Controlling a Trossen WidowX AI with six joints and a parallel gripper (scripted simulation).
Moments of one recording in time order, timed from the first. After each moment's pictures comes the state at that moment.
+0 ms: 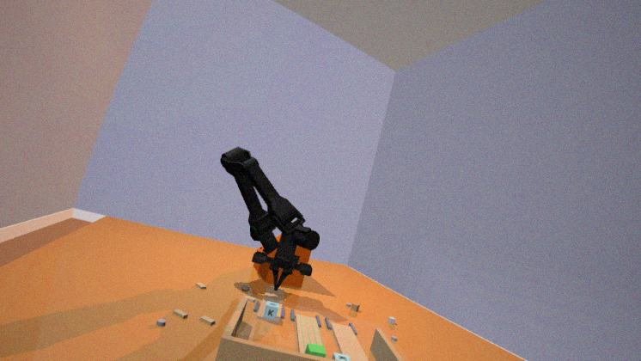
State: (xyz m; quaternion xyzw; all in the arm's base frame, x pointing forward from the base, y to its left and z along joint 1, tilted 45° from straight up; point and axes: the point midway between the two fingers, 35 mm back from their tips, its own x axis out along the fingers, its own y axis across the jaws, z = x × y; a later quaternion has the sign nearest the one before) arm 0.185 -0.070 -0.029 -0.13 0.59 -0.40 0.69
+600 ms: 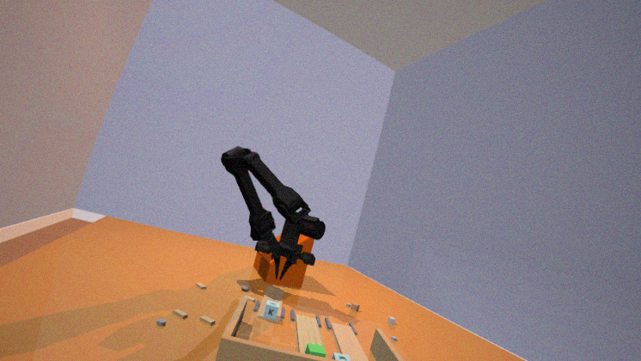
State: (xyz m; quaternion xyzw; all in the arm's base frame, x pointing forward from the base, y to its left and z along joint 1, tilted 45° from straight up) arm 0.190 -0.045 -0.001 -0.12 0.60 -0.40 0.68
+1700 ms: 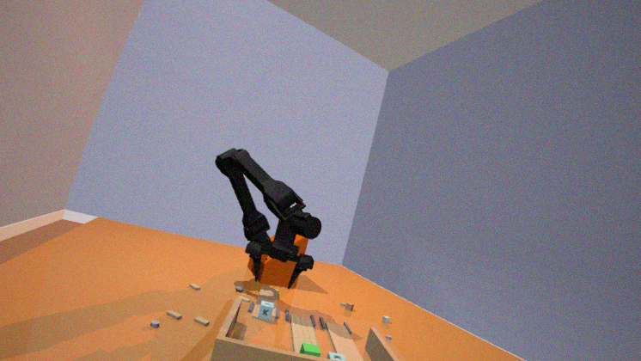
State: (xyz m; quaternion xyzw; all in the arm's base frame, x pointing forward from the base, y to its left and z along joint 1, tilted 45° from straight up) arm 0.283 -0.069 0.035 -0.11 0.59 -0.41 0.69
